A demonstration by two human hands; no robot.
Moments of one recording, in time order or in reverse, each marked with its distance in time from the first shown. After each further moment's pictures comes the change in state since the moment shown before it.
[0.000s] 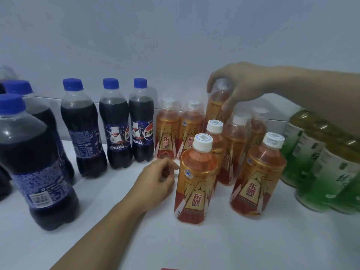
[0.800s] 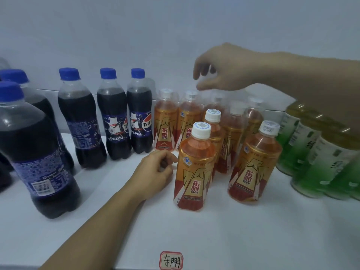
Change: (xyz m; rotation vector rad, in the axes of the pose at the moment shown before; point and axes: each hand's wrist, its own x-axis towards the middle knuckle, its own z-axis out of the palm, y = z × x) left_hand 0.002 -0.007 0.000 -0.007 -0.010 0.030; right_hand -0.001 -0.032 0.000 -0.105 0.169 -0.148
